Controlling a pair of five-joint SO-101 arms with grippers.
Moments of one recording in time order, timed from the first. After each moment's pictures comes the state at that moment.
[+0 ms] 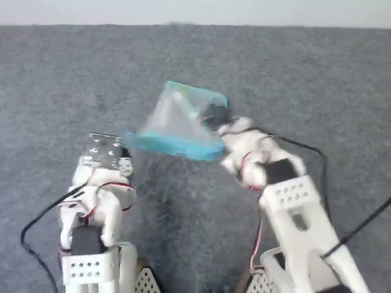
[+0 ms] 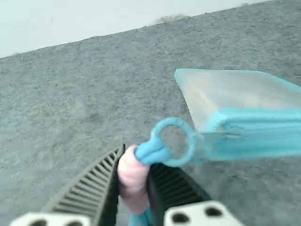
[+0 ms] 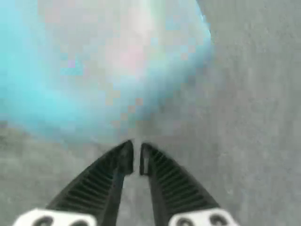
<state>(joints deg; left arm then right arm) -9.8 -86.8 78.5 51.1 -6.8 -20.3 -36.3 49.1 49.8 30.1</state>
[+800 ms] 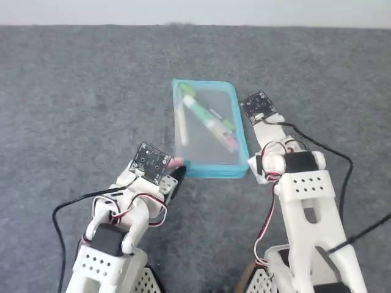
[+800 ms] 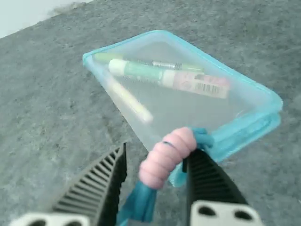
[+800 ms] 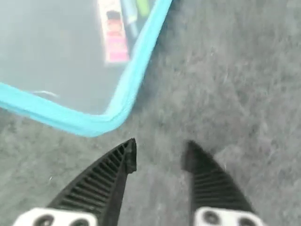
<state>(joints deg) 12.9 -86.9 85.2 50.4 -5.4 -10.2 -34.9 46.1 62.6 21.0</state>
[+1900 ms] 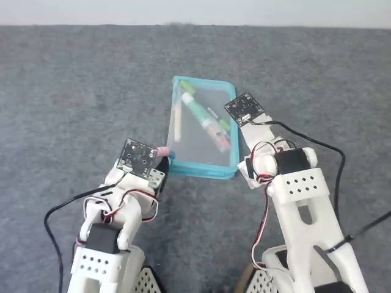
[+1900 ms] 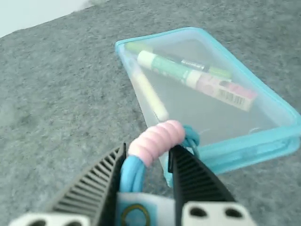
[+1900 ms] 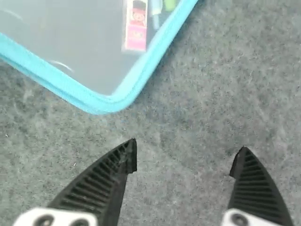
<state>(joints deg) 5.7 -86.9 85.2 50.2 -5.8 -16.0 -34.9 42.1 69.5 19.5</state>
